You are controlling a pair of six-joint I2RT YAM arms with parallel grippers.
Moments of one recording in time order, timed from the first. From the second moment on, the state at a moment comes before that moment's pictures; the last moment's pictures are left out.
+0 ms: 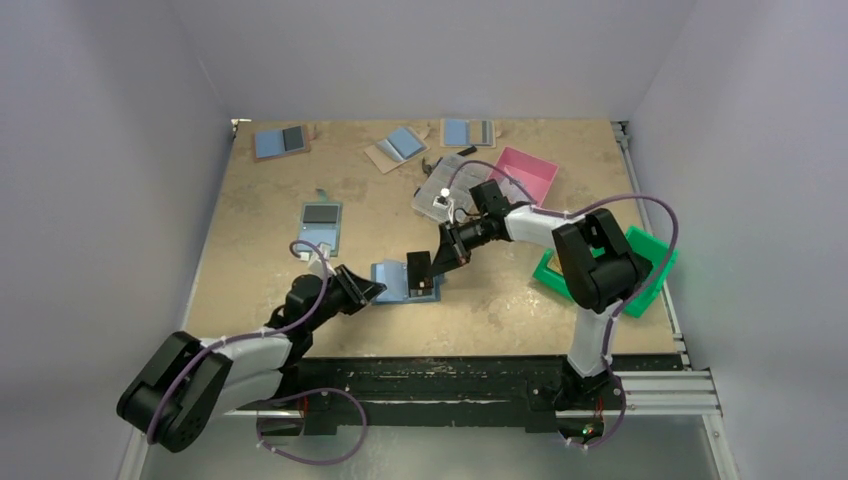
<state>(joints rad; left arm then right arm) -0.48 1.13 0.02 0.77 0.20 -1.03 0.46 1.94 1.11 -0.22 -1.12 0.03</state>
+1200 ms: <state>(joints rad) -0.47 0.89 0.74 -0.31 0.09 -0.42 -0.15 1.44 1.40 -1.25 -0.91 -0.99</state>
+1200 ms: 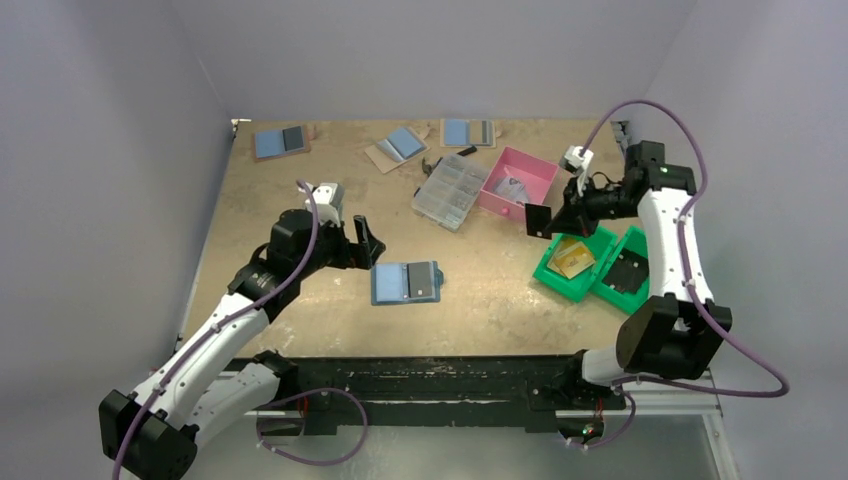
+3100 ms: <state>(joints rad) -0.46 0.87 0.72 -0.36 0.01 -0.28 -0.70 1.43 1.39 -1.39 -0.41 -1.14</state>
